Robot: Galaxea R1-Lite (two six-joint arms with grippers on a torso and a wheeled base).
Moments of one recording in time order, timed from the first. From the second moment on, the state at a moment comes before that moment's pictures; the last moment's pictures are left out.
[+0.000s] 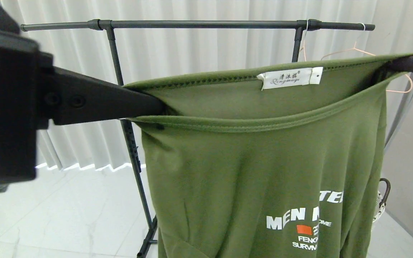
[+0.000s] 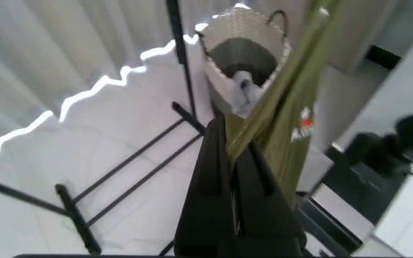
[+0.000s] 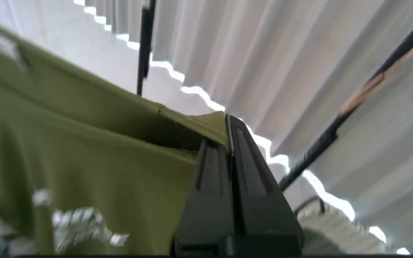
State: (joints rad) left arm -1.02 1.34 -1.63 0.71 0.17 -0.08; right arm 0.55 1.22 -1.41 0.31 0.23 -0.17
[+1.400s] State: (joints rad) left arm -0.95 1.38 -1.74 0.70 0.19 0.02; right arm 0.55 1.25 -1.60 0.58 0.14 -0.09
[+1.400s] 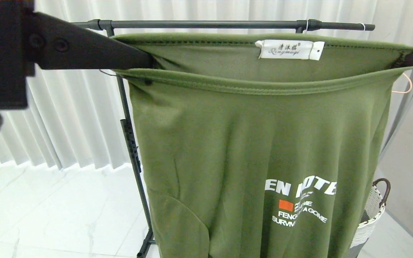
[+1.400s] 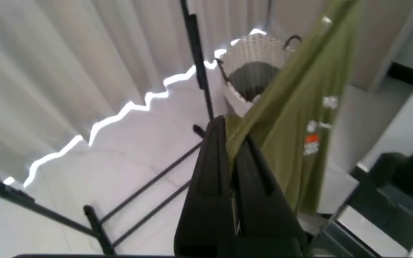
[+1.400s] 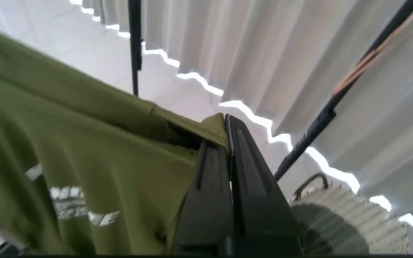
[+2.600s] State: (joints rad) left arm -0.96 1.45 -1.66 0.60 0.19 0.02; right arm 0.56 1.14 -1.45 0.62 0.14 -0.08
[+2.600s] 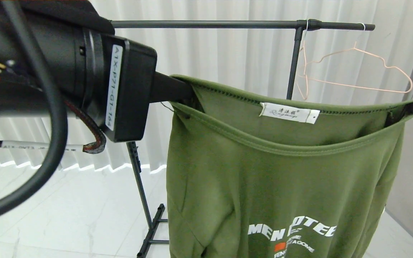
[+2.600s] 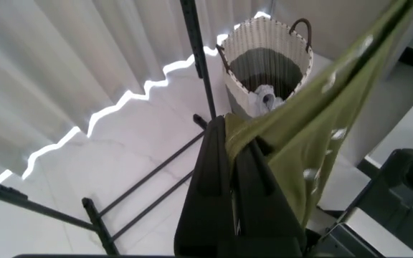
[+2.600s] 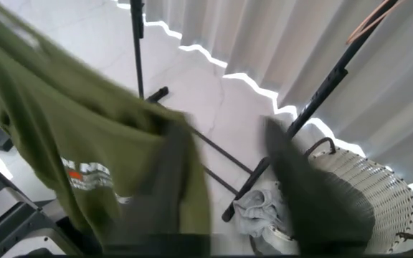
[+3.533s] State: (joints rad) left arm -0.88 1.41 -1.59 0.58 0.30 0.05; right arm 0.36 1.09 -1.33 0.77 -0.17 -0.16
